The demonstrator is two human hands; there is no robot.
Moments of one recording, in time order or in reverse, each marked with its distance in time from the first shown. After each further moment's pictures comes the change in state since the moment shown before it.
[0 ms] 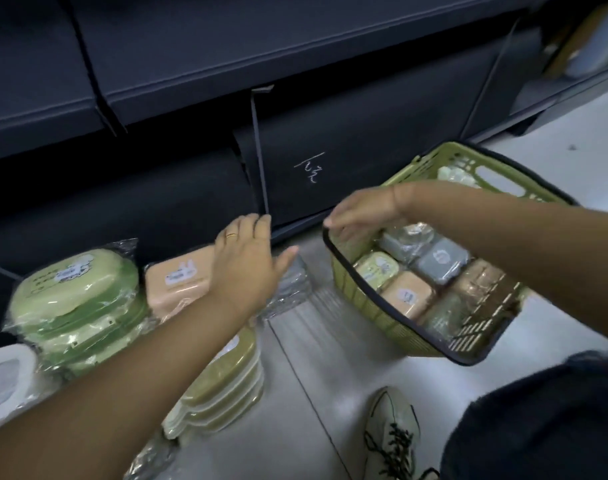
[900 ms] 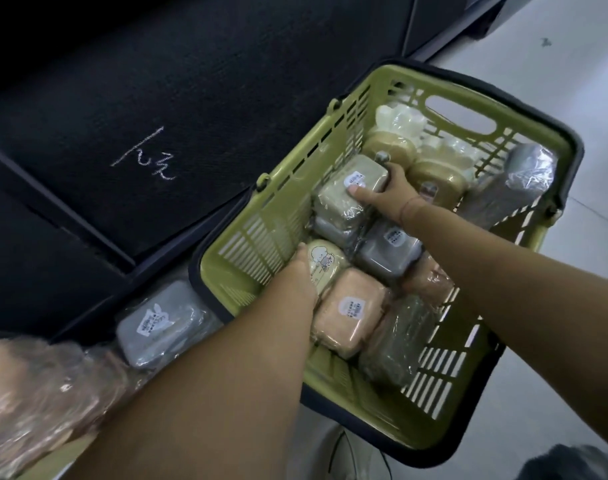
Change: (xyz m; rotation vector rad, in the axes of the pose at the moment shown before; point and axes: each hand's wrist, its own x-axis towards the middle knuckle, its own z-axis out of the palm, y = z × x) left_hand 0.132 0.170 0.212 -1.284 -0.652 -1.141; right_hand 0.098 0.257 -0.078 0.599 0.778 0.127
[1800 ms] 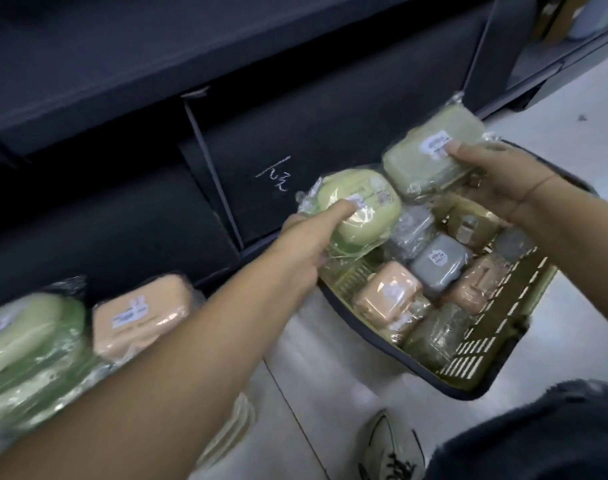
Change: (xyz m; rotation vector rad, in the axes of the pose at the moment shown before) left_hand -0.184 0.036 -0.111 -0.038 -0.144 0.533; right_hand -0.156 -0.145 -0.048 0.496 -0.144 -0.178
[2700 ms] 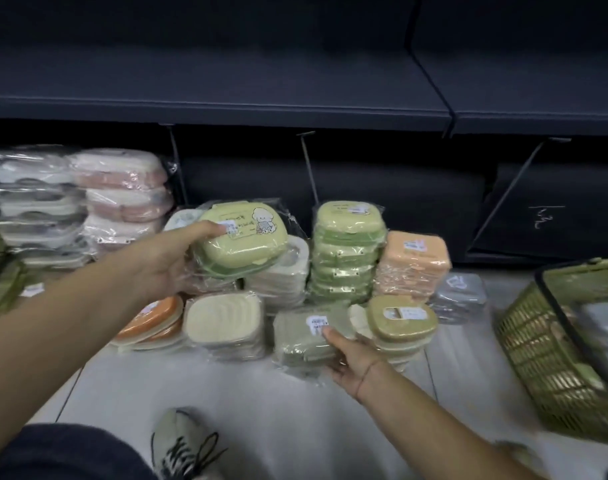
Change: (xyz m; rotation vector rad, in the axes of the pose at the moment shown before) left_hand -0.326 -0.075 -0.450 -0.302 0.585 -0.005; right_hand -0.329 0.242 0.370 -0.079 -0.321 0.815
